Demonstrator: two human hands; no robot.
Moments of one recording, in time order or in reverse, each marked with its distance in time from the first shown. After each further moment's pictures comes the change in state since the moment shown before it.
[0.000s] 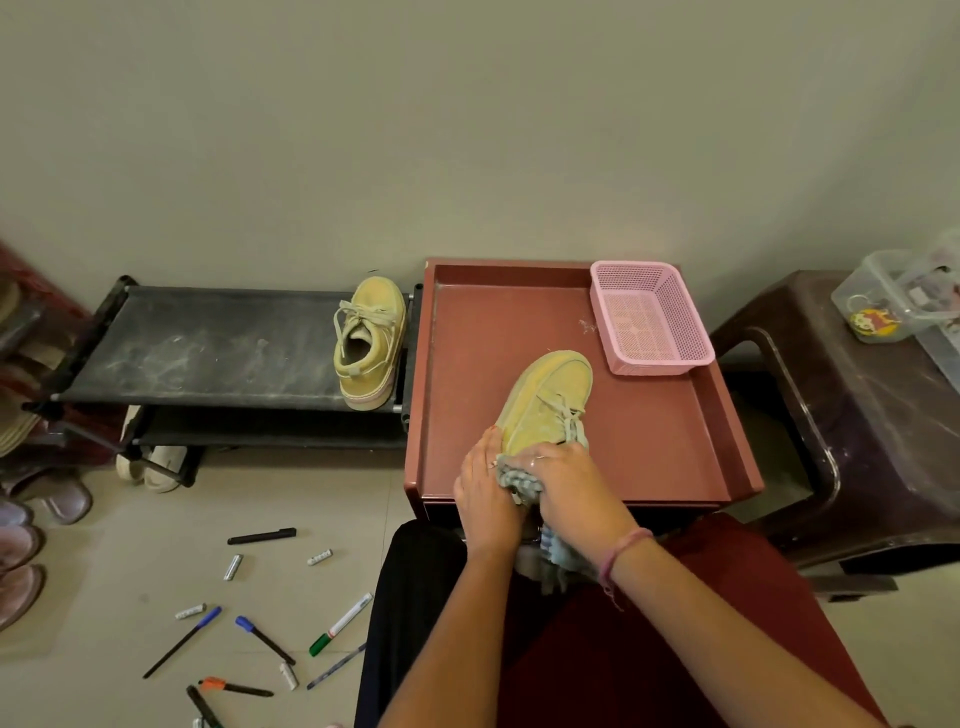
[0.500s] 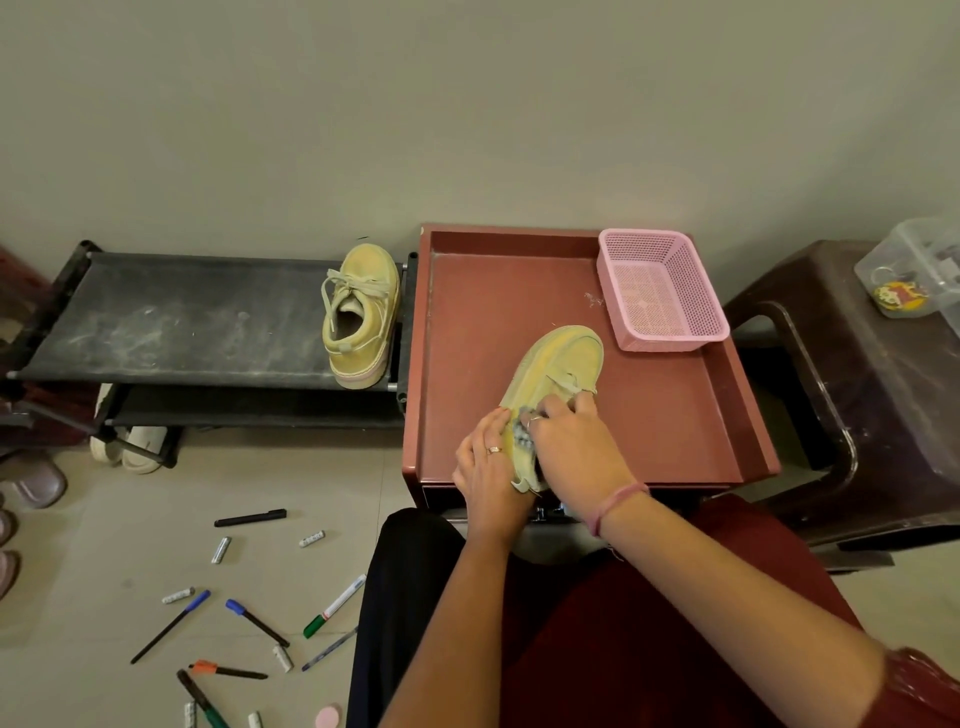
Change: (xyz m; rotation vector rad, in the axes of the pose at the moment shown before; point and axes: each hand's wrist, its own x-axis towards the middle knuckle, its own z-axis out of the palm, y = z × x) left_hand 0.004 -0.006 0.000 -0.118 -0.085 -0.027; right_hand 0.023 0.005 0.001 -0.452 -0.080 -0.018
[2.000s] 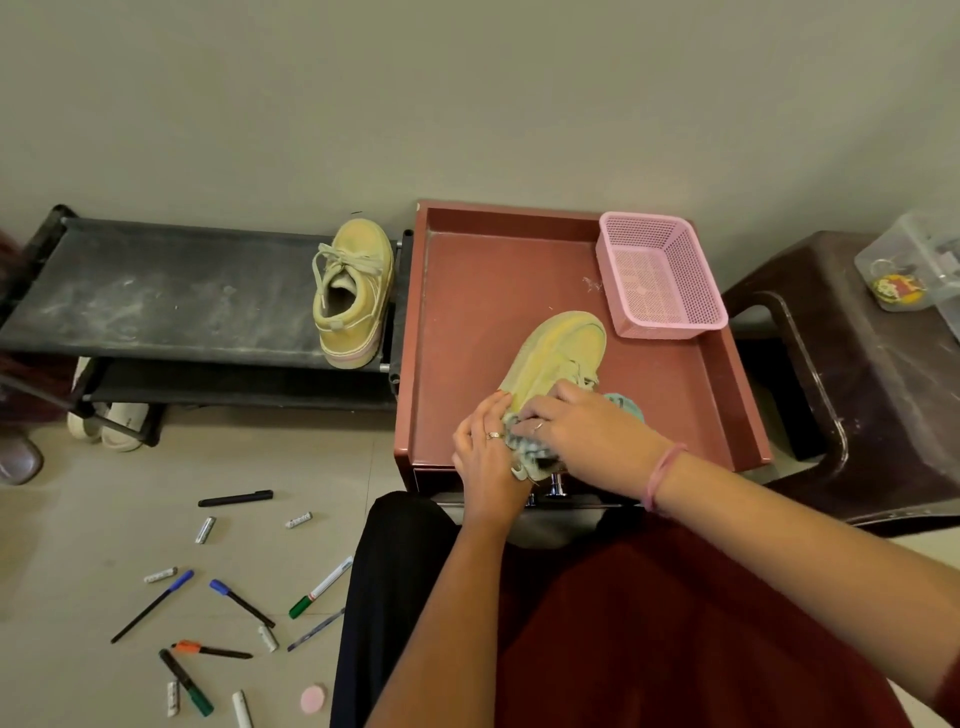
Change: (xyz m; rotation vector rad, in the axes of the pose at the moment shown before) left_hand 0.000 -0.005 0.008 0.047 0.021 0.060; right_hand -0.005 0.035 -0.022 -0.118 0.013 -0.560
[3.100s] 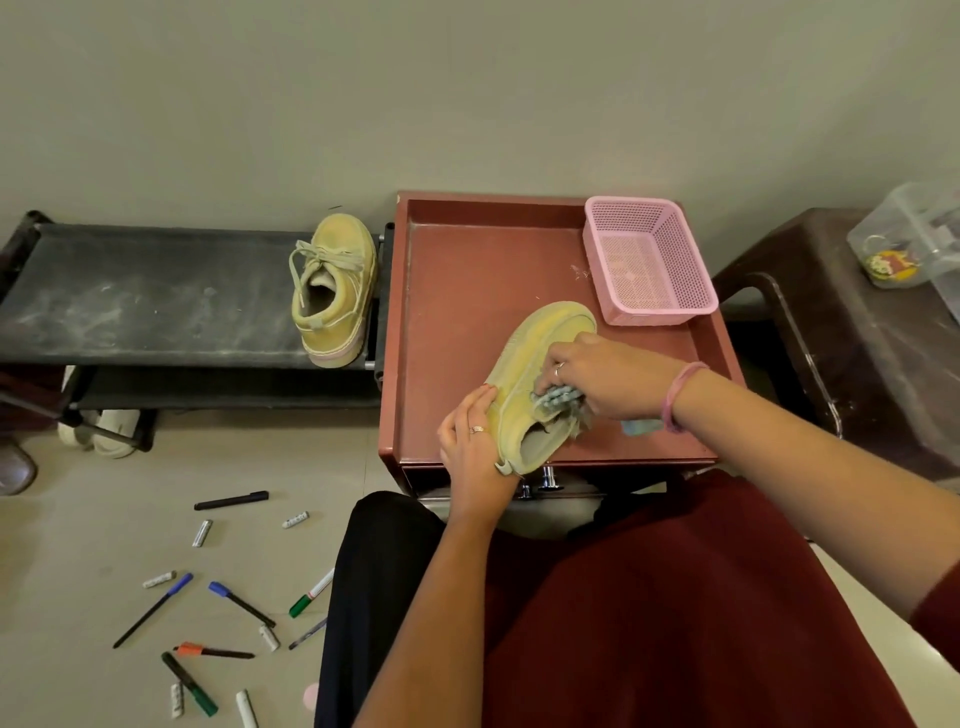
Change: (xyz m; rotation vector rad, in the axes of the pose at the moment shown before) left_hand 0.000 0.002 -0.001 -0.094 0.053 0.017; right_hand 0.008 0.069 0.006 0.276 -0.288 0.118
